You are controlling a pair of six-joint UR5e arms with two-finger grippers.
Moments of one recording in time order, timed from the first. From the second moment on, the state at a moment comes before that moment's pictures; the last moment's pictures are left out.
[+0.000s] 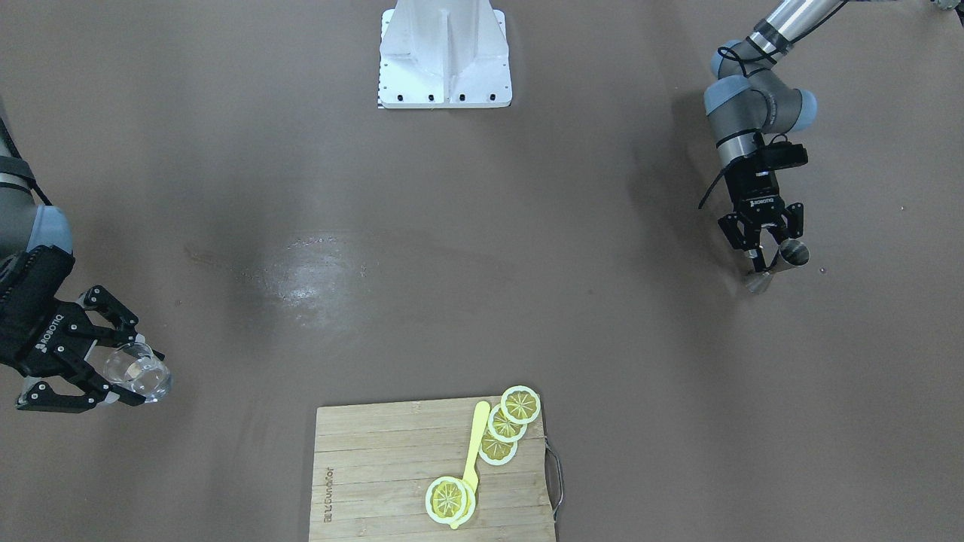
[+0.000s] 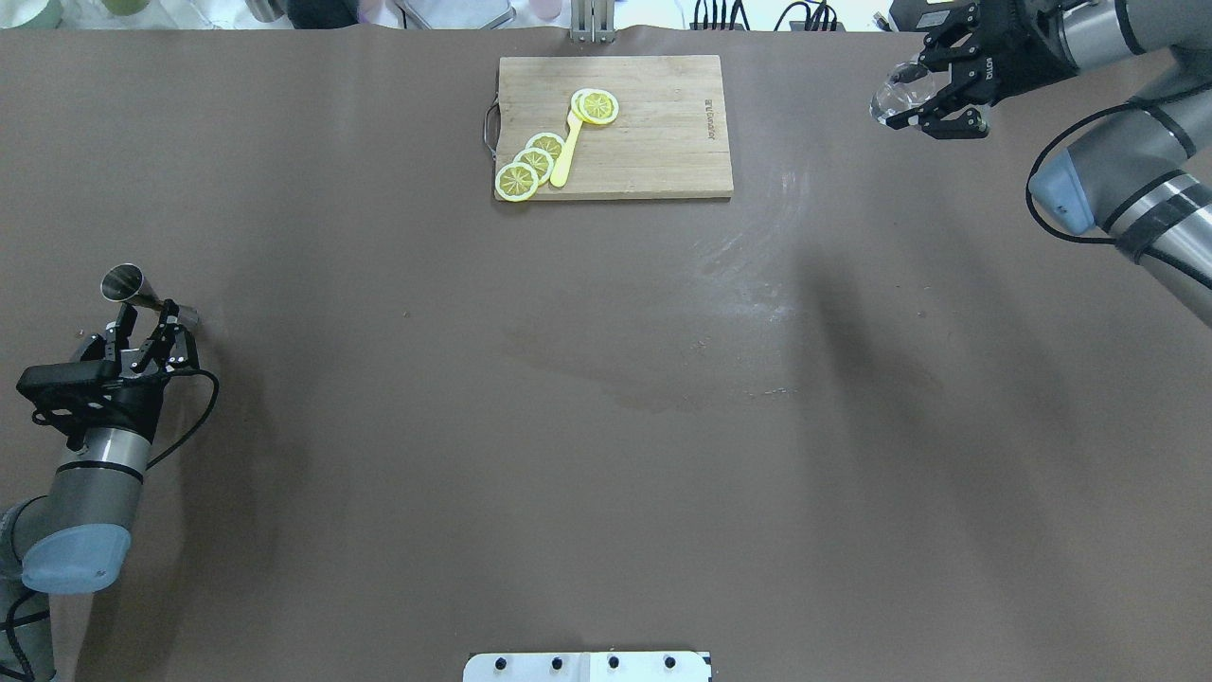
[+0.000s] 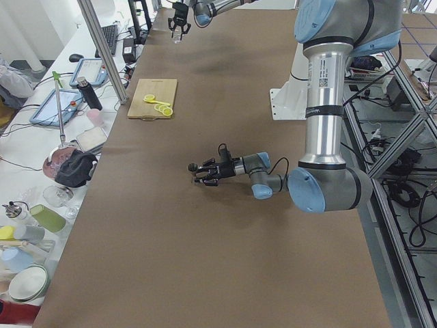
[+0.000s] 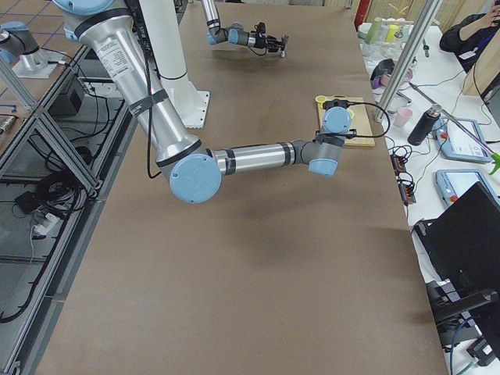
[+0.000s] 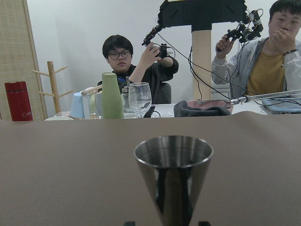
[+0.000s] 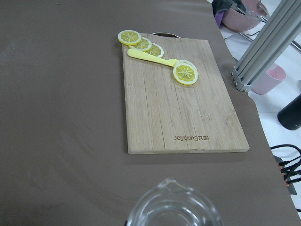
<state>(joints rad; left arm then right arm) -0.31 -1.53 -1.41 -2.70 -0.44 -1.35 1.17 -1.05 1.19 -0.42 2.45 -0.31</state>
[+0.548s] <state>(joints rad) -0.31 -1.54 -1.41 -2.69 -0.45 -1.35 1.18 -1.06 1.22 -0.46 2.45 -0.32</state>
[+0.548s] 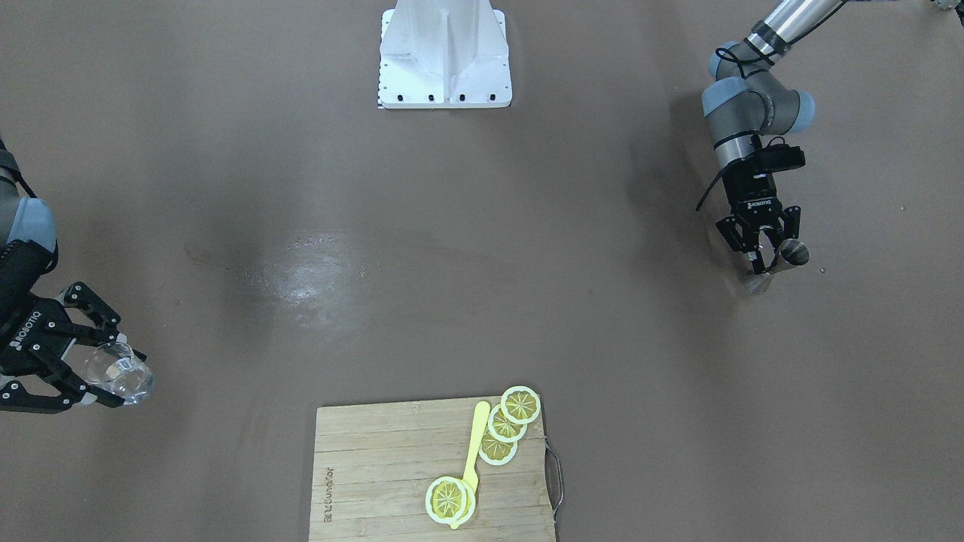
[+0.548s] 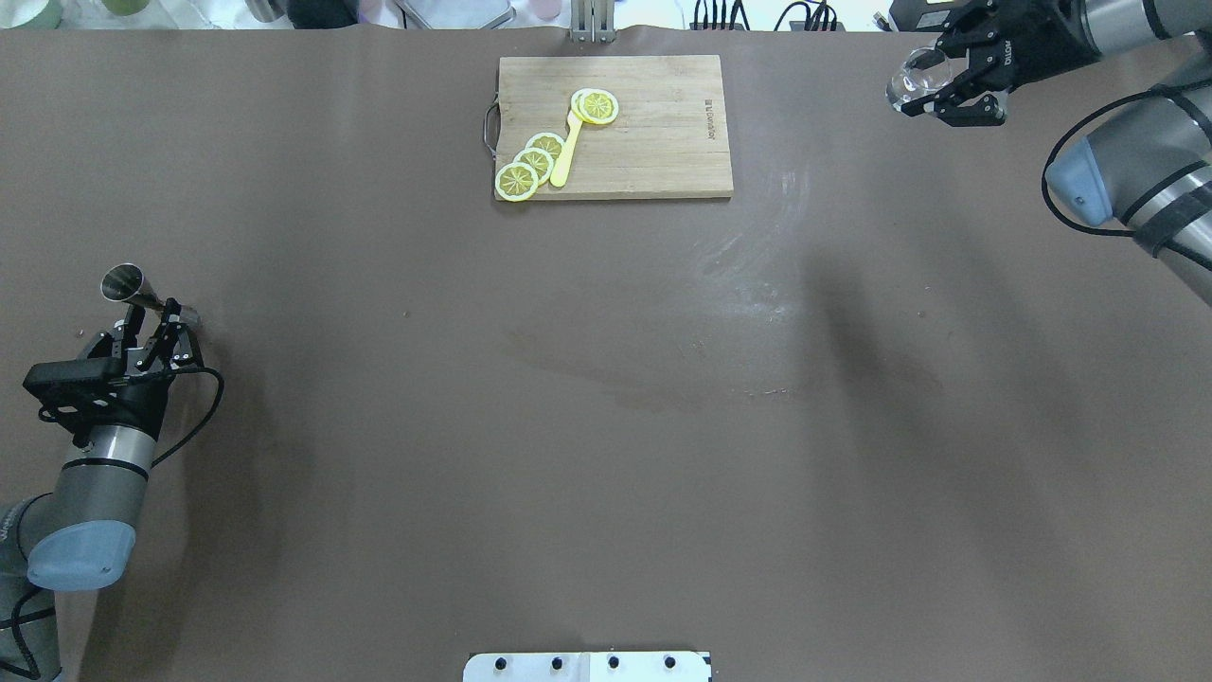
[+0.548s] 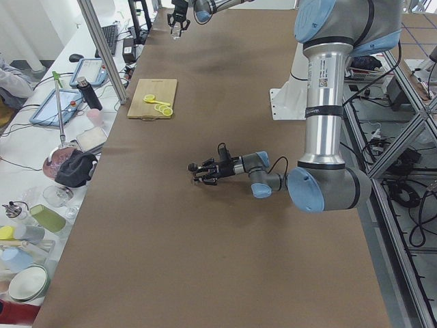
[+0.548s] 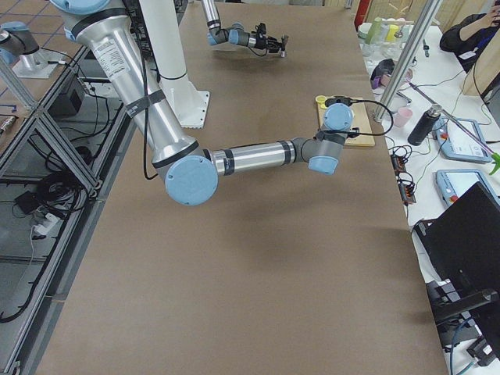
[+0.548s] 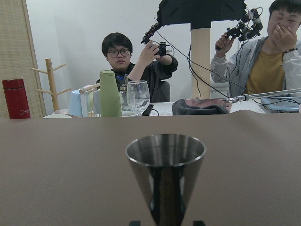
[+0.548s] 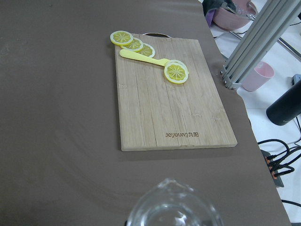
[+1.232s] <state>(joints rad) -0.32 -1.54 -1.41 -2.67 -0.45 -1.35 1.18 -1.06 1.22 -0.48 2.44 -0.32</state>
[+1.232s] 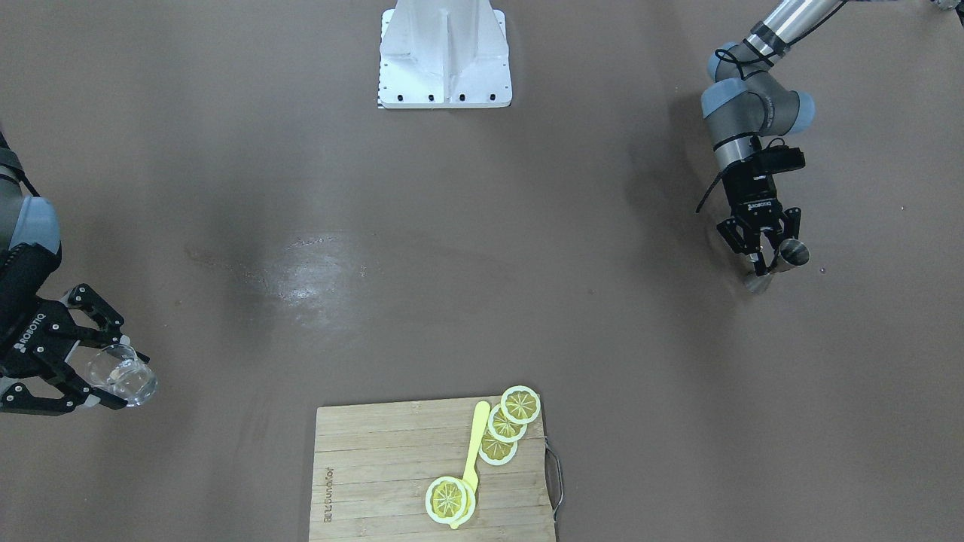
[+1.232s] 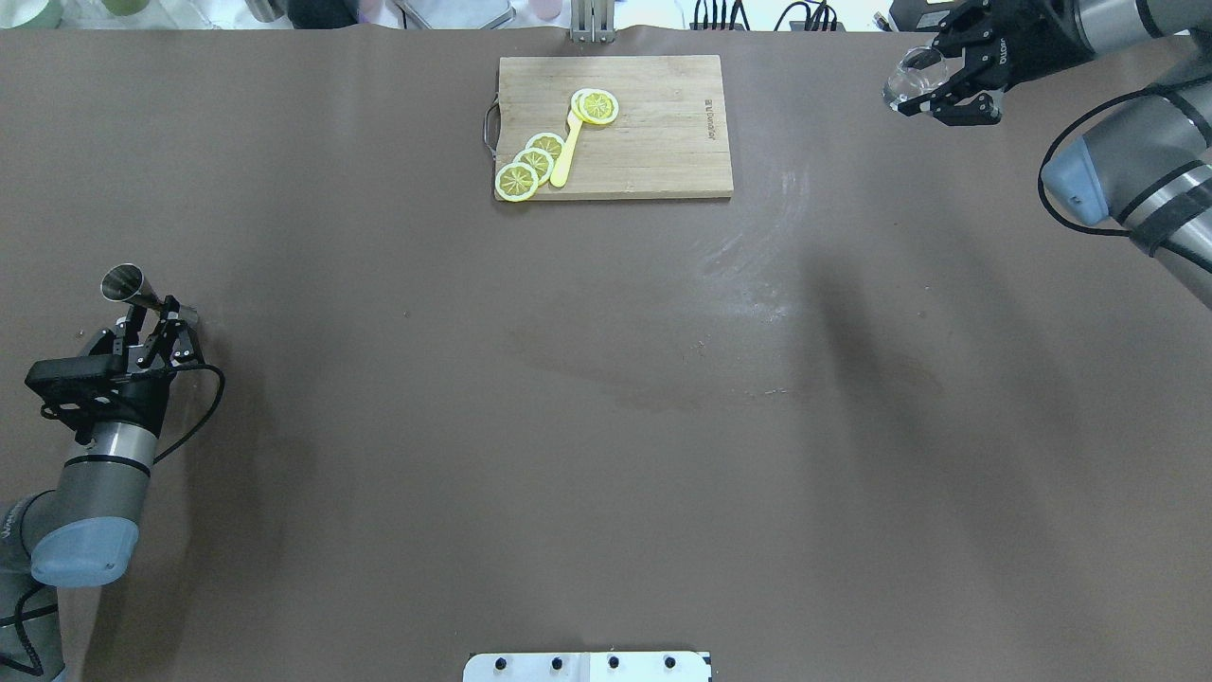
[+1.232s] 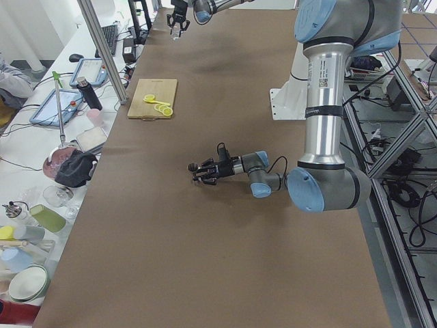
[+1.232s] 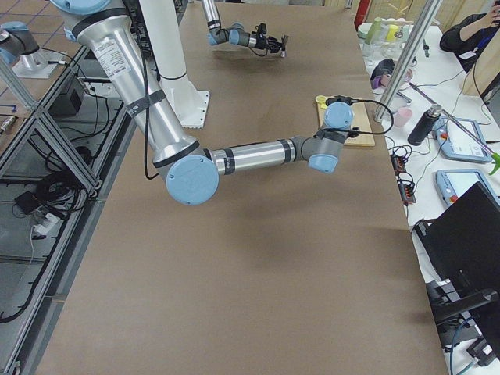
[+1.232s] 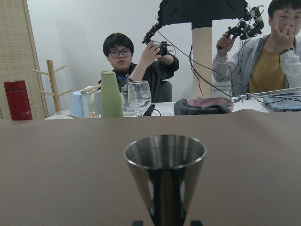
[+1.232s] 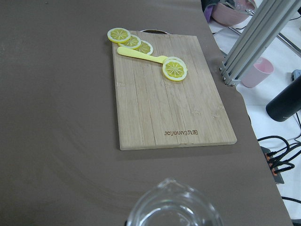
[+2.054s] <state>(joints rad) -0.33 -1.56 -1.42 -2.65 -0.45 -1.35 1.18 -1.06 1.23 -0.48 2.44 -0.32</state>
